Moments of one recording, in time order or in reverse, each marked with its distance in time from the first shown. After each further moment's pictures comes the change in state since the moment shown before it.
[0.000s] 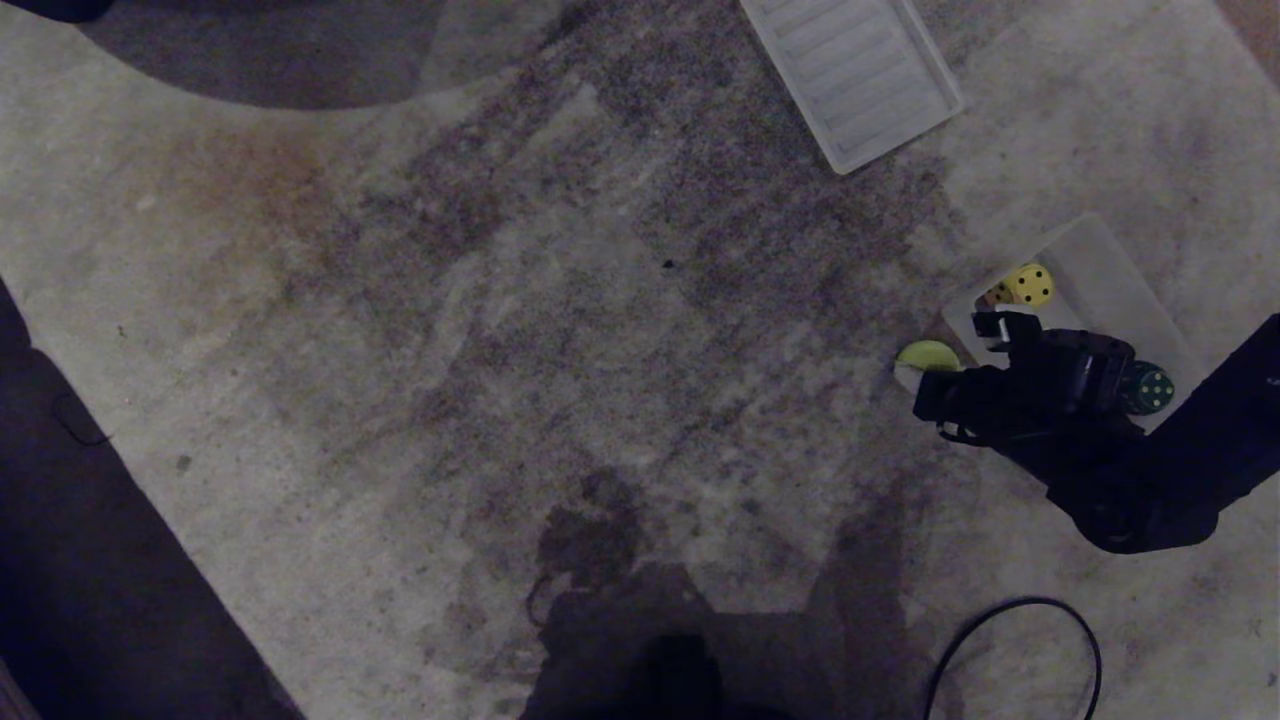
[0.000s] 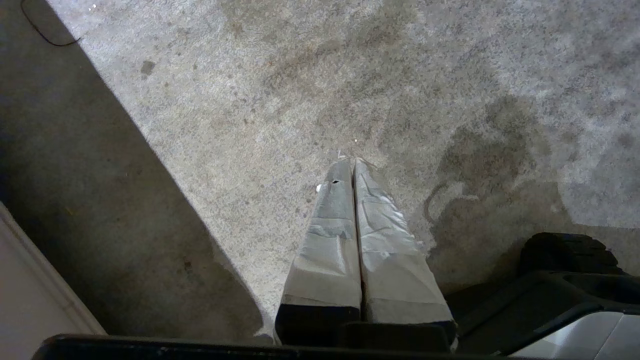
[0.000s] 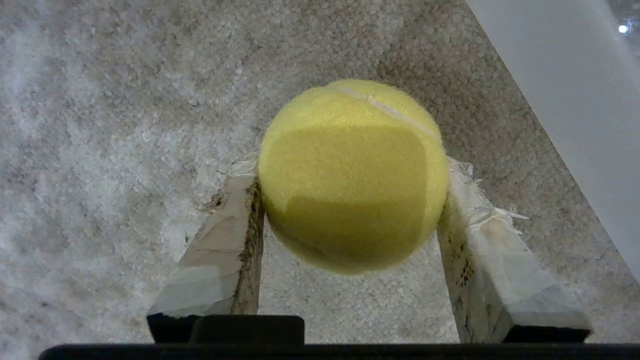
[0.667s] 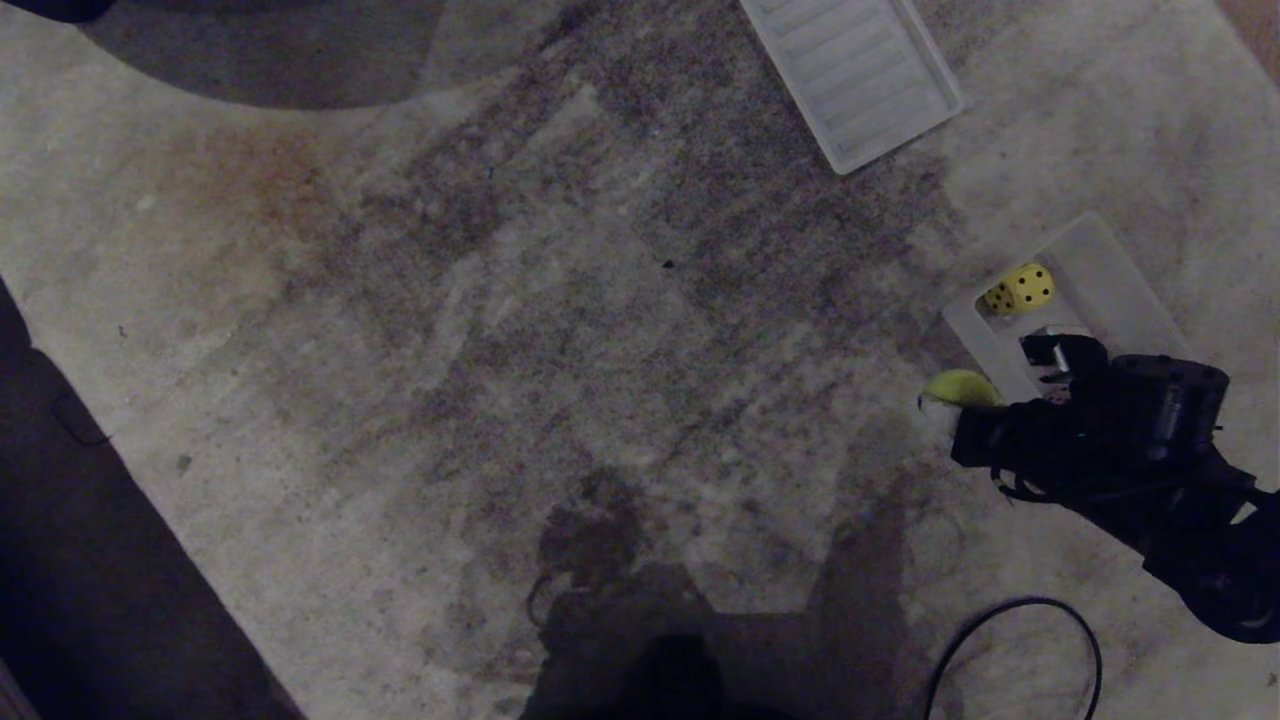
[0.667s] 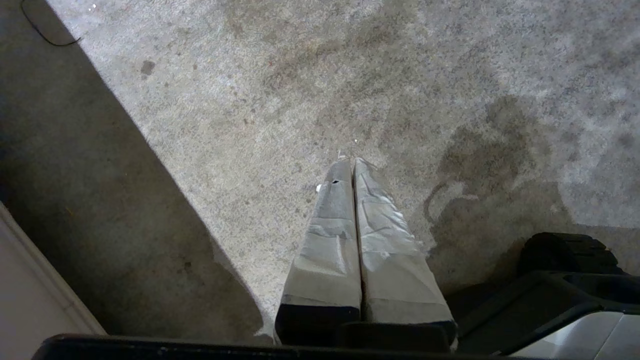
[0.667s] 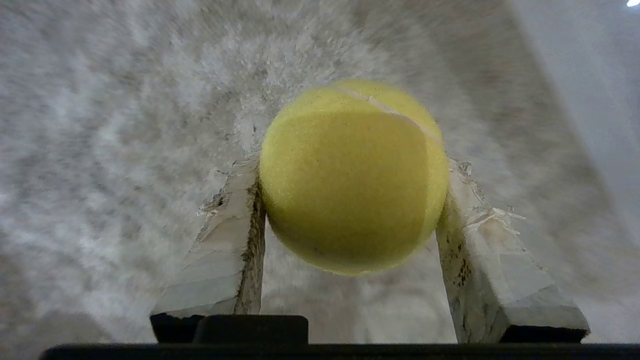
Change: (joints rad) left arm 0.000 0.000 0.000 0.000 0.000 0.000; right arm 0.052 -0.274 0.329 0.012 -0.006 -0.001
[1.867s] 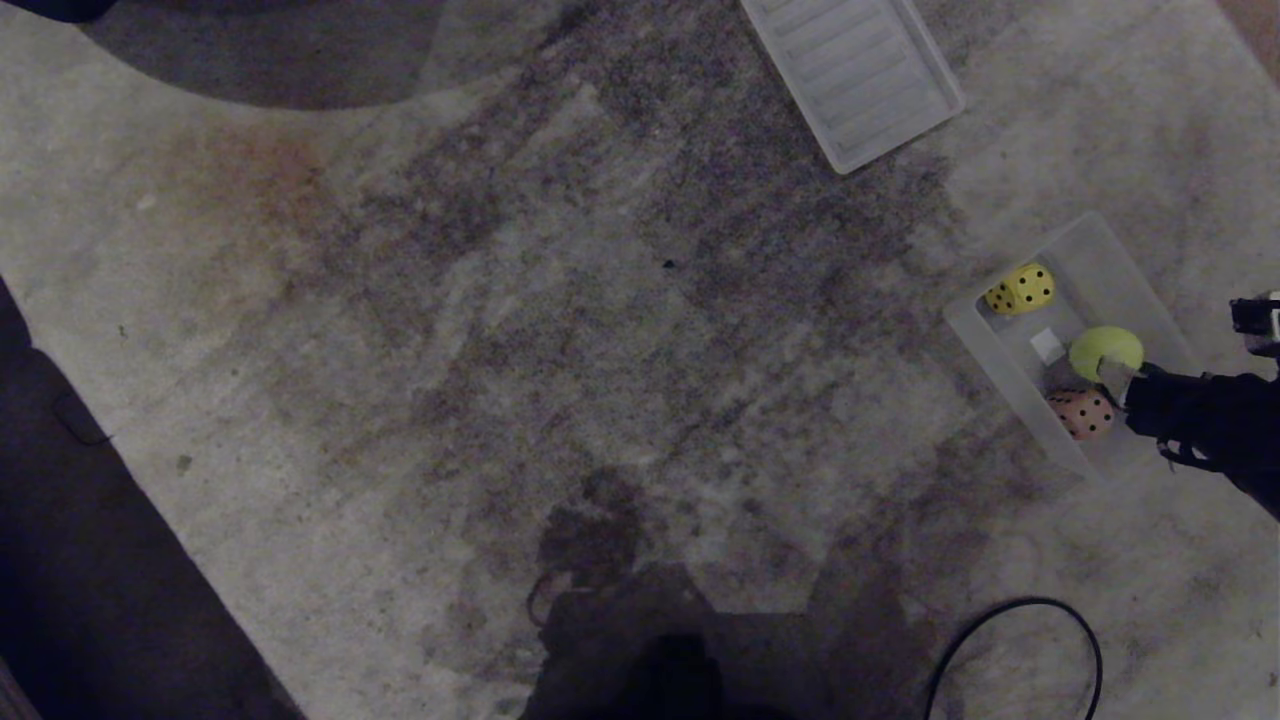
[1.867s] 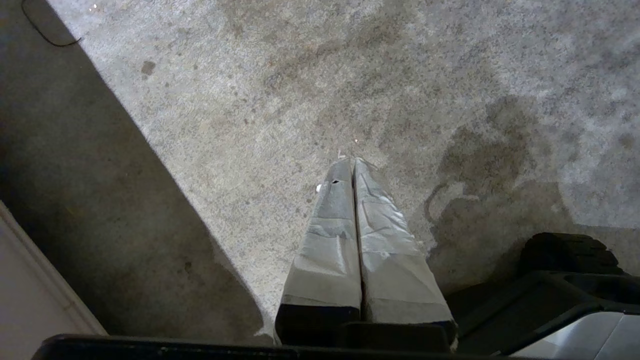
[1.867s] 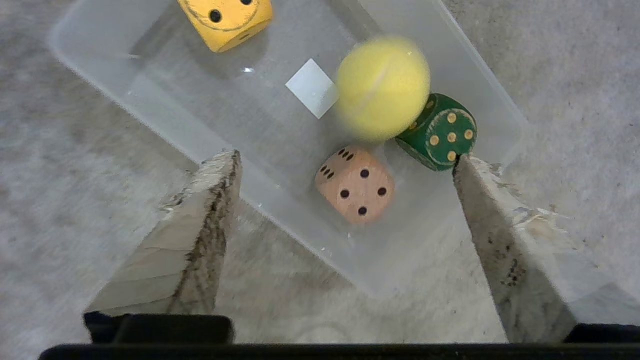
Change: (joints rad) left arm 0.000 0.000 0.000 0.000 0.000 0.000; right arm -0.335 -0.176 0.046 0.012 -0.111 -0.058
